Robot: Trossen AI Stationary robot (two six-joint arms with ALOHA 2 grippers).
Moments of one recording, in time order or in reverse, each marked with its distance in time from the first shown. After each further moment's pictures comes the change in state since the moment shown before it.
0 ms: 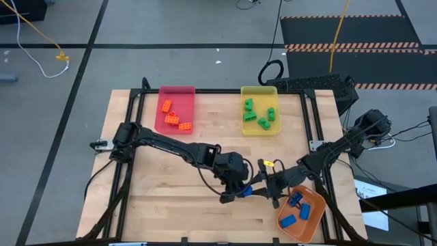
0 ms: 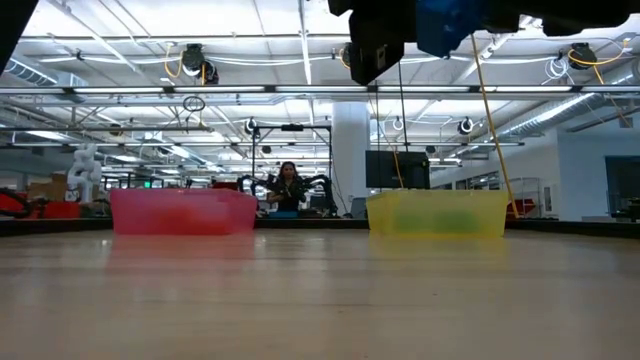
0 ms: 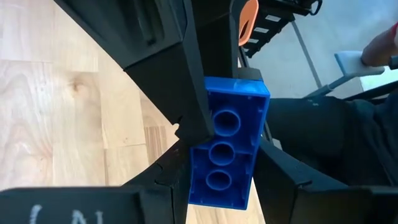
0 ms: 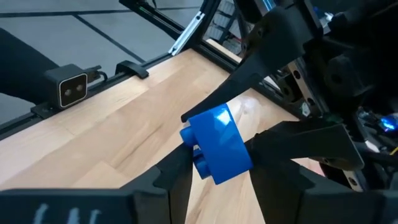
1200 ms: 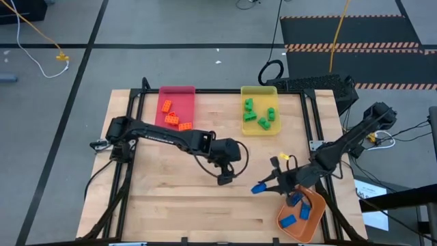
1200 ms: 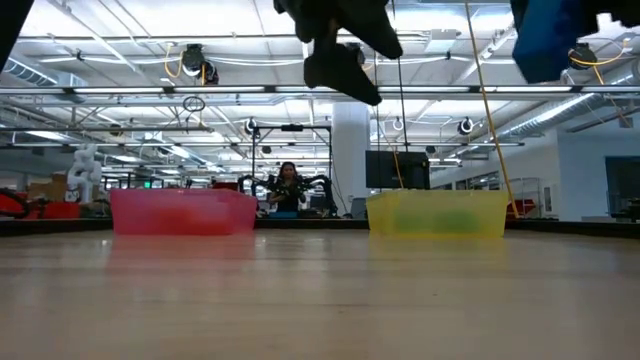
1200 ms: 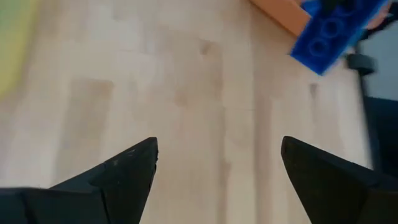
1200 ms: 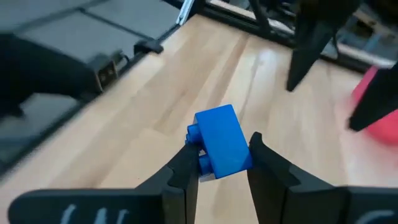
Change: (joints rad) left arm 0.058 -0.106 -0.012 -0.269 -0.233 0.018; right arm 0.097 -0.257 0.004 -0.471 0.088 0.349
